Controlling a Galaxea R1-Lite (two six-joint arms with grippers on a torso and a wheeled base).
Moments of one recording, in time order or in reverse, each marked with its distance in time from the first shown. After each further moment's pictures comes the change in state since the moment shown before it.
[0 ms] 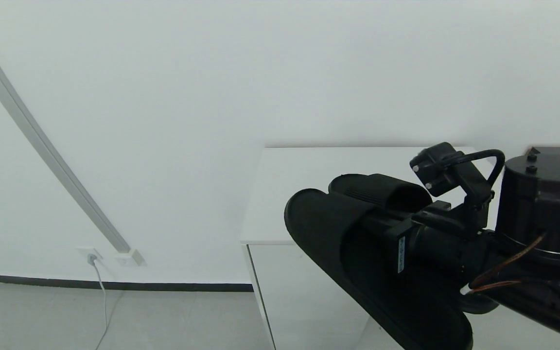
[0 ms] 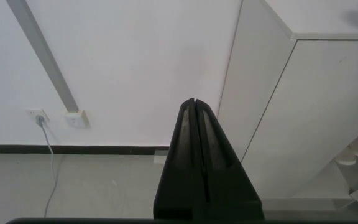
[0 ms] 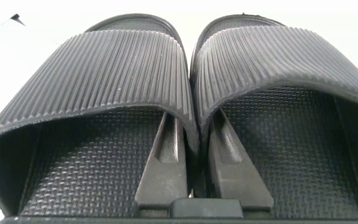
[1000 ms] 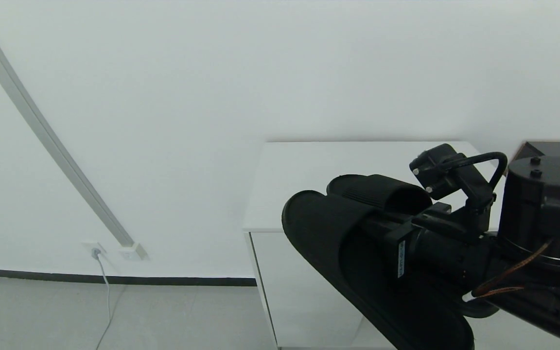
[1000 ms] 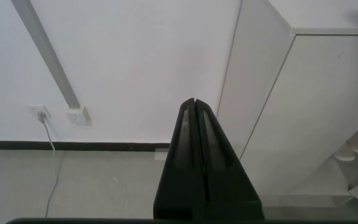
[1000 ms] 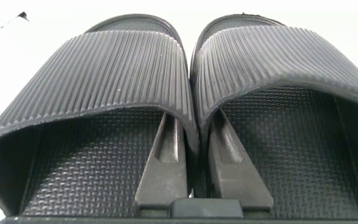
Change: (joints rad) left arm 0.000 0.000 0.000 0.000 0.000 0.000; right arm 0.015 -0.003 0.005 -0.003 -0.006 -0.003
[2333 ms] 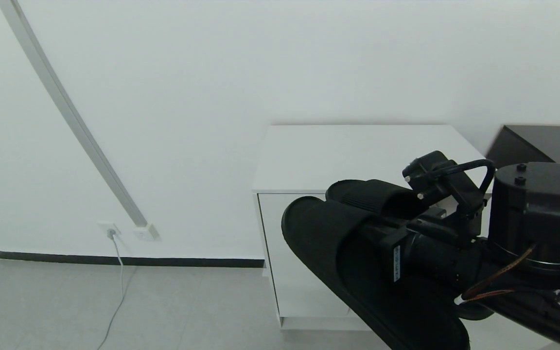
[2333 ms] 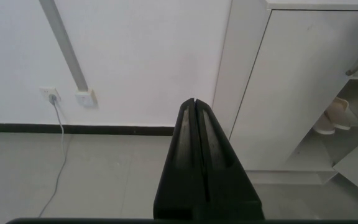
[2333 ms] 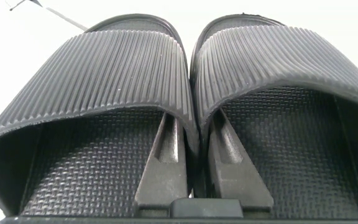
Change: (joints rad) left arm 0.000 0.000 0.000 0.000 0.003 -0.003; right arm -0.004 0.020 0.007 0.000 0.003 0.001
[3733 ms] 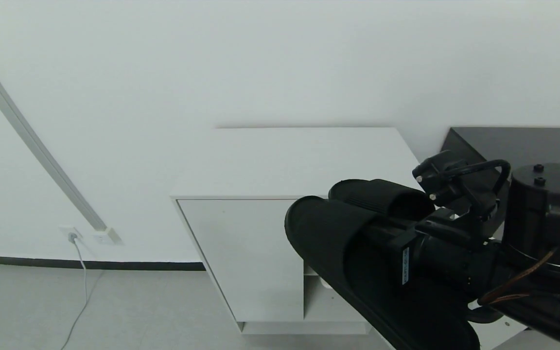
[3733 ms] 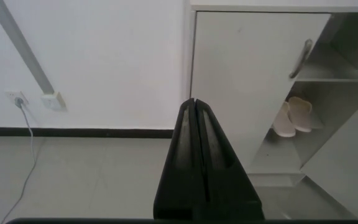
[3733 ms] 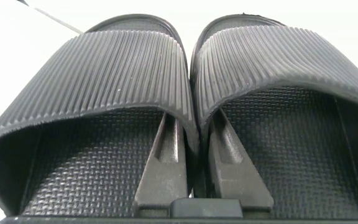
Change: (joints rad) left arm 0.000 0.000 0.000 0.000 -0.001 0.003; right arm 0.004 -0.030 0.021 0.001 -0.006 -0.001
